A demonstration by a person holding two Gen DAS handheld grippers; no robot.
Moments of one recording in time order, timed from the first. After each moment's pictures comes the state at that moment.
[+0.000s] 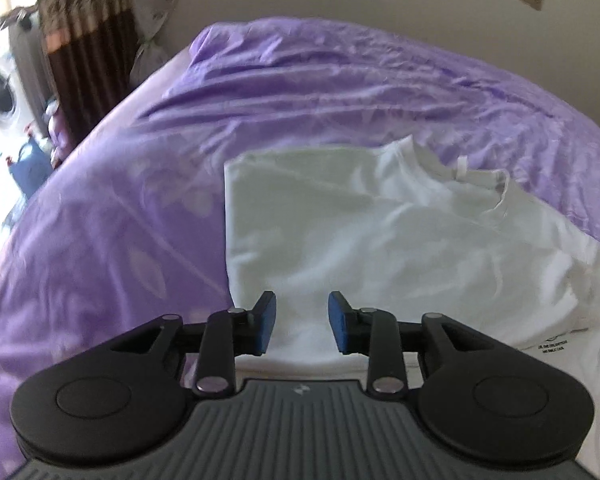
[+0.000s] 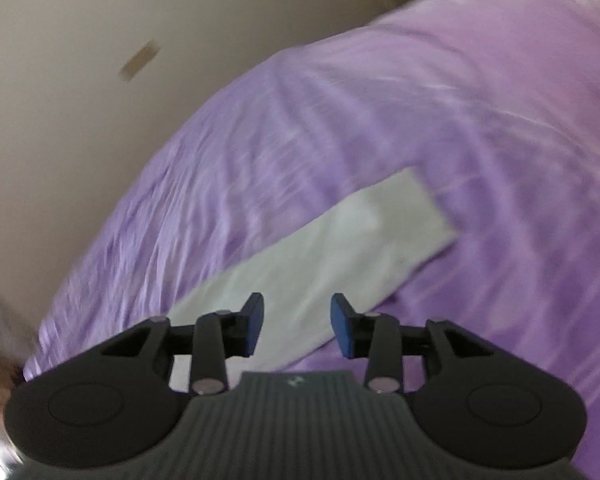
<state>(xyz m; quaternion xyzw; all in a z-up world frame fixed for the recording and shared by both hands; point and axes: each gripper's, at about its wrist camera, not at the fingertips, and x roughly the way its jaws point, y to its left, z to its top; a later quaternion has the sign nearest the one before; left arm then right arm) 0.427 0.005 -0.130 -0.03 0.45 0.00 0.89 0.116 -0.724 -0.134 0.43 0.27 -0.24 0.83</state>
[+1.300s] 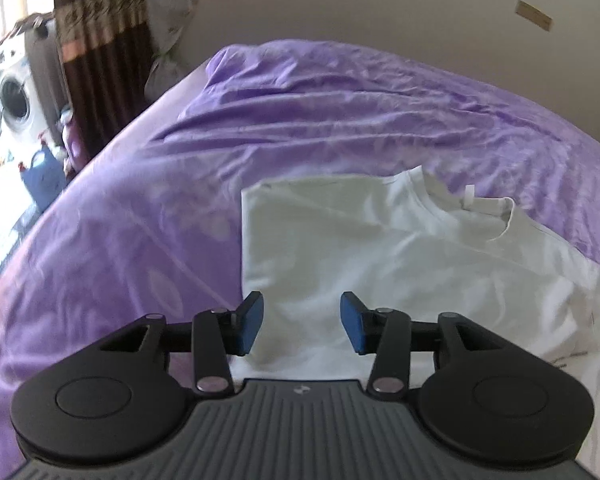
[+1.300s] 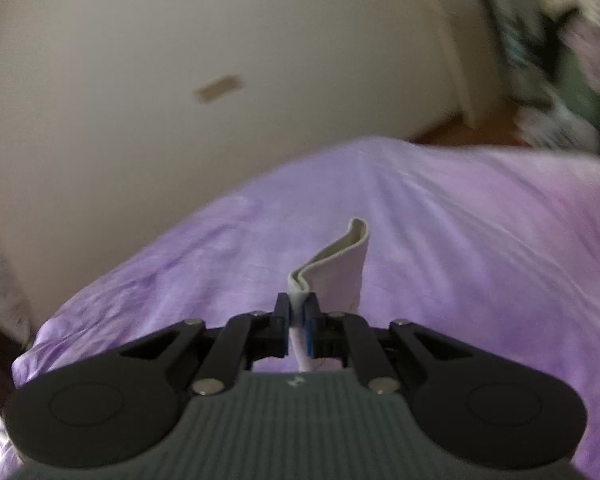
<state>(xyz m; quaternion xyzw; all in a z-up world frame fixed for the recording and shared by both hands) 0.423 0.015 -0.104 -0.02 0.42 0.01 0.91 0.251 -0.653 0.006 0.24 0.22 -0.19 0.92</state>
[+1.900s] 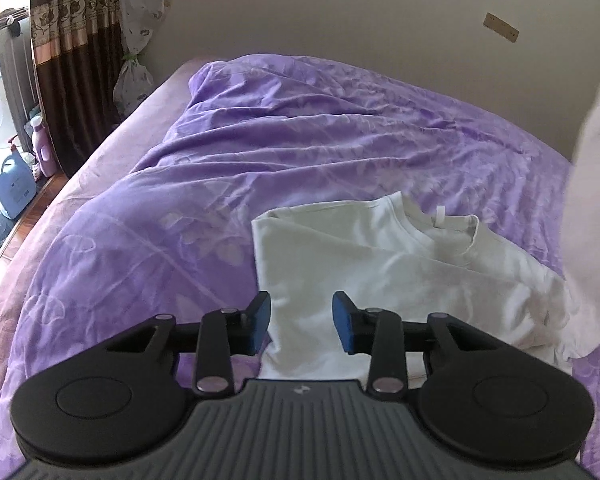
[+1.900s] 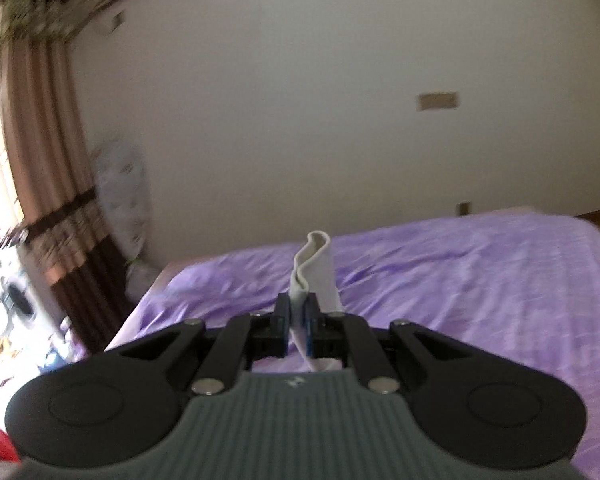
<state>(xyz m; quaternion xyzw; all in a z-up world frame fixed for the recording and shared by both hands) 0.419 0.072 -0.064 -0.05 0.42 -0.06 0.90 0.405 -0.313 0.106 0.11 0.23 0.02 0.97</state>
